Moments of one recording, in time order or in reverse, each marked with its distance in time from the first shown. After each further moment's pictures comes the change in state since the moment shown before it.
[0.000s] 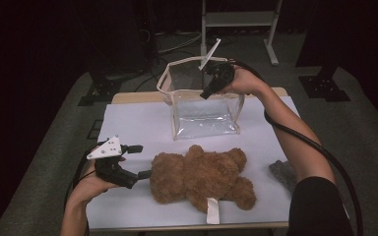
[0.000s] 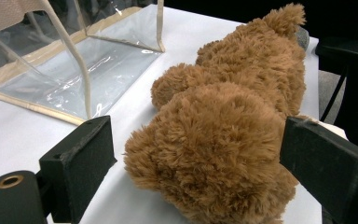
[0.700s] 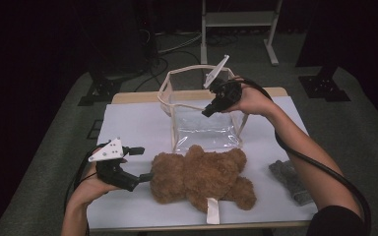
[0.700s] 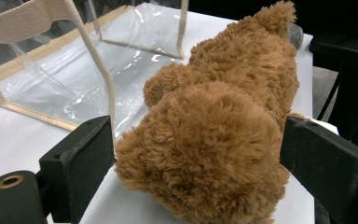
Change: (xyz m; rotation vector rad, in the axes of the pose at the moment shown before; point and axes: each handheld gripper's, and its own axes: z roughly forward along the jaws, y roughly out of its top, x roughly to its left) left arm -0.008 0.001 0.002 0.007 -0.013 0.011; right arm 0.068 -0.026 -0.010 -0.057 0.039 -0.025
